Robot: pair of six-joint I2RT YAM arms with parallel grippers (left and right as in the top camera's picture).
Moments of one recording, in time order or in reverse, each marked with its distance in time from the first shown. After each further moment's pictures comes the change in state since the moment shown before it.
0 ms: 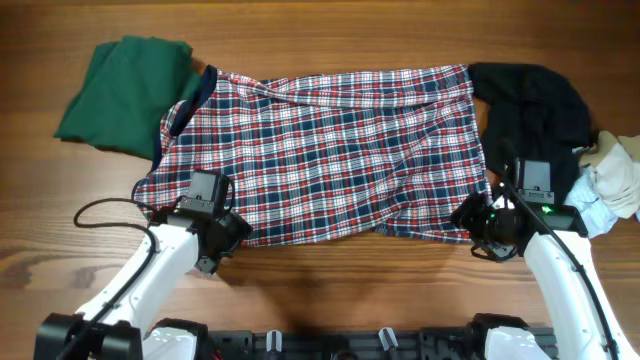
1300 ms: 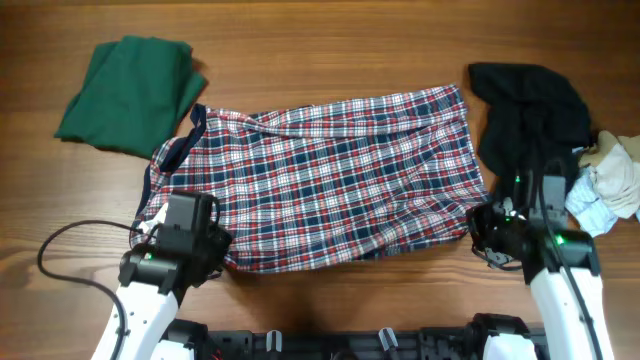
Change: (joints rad) left arm -0.001 -0.418 -0.012 -0.195 -0.056 -0.089; right arm 0.000 -0.226 0.002 -0.060 -0.015 0.496
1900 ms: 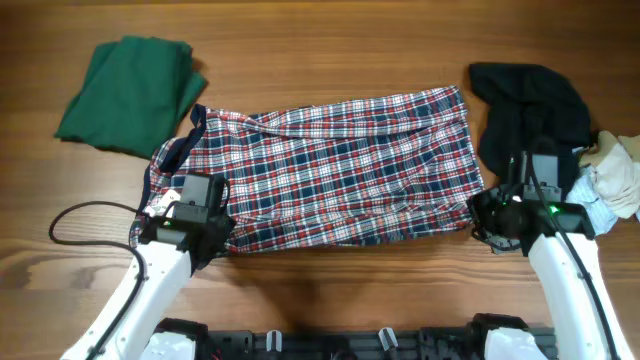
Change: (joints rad) left arm -0.006 0.243 0.023 0.149 -0.104 0.002; right arm 0.001 0.172 0.063 0.025 0.082 -0.068
